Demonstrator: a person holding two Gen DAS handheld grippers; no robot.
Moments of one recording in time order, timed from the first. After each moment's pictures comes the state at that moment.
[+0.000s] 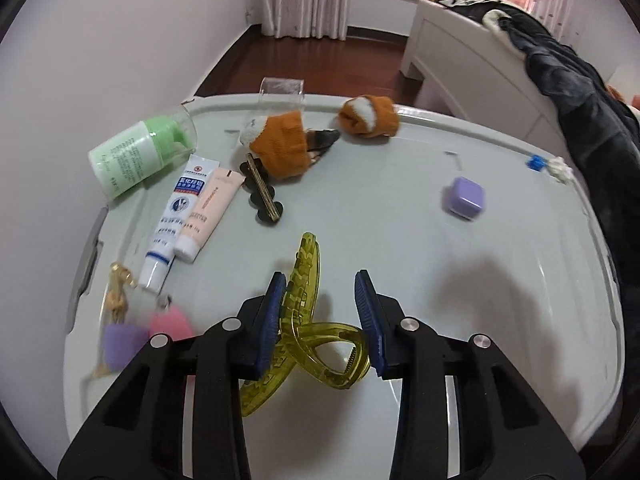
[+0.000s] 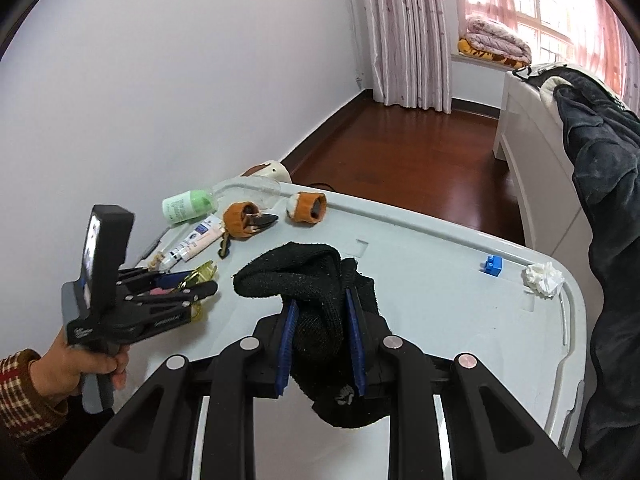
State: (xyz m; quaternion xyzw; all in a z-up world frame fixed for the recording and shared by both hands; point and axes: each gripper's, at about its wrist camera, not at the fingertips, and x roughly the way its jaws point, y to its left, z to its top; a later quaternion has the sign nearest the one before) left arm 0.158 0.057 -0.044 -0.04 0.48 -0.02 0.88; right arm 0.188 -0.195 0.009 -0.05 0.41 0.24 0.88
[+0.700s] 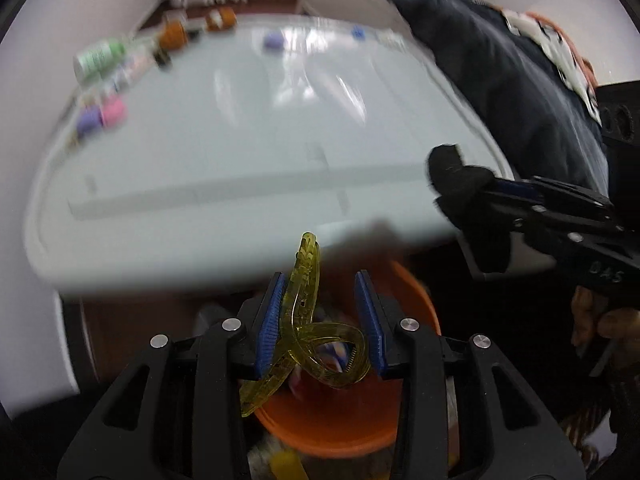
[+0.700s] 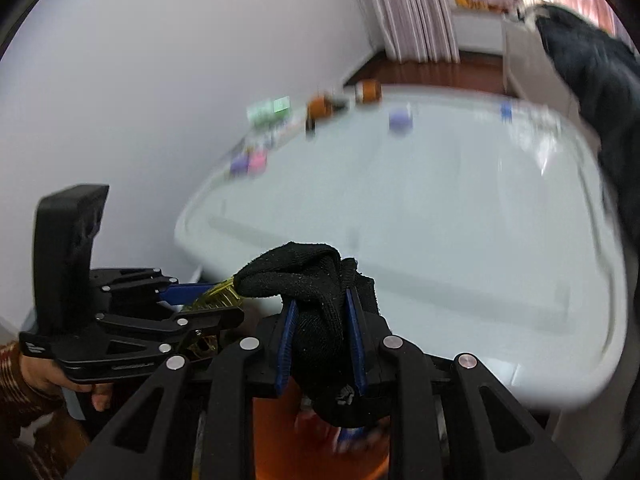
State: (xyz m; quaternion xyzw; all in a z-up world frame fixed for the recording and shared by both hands) left arm -0.067 -0.016 -0.030 -0.03 0.55 -0.19 0.81; right arm -0.049 -0.208 -0.038 0.02 0.50 0.26 0.82
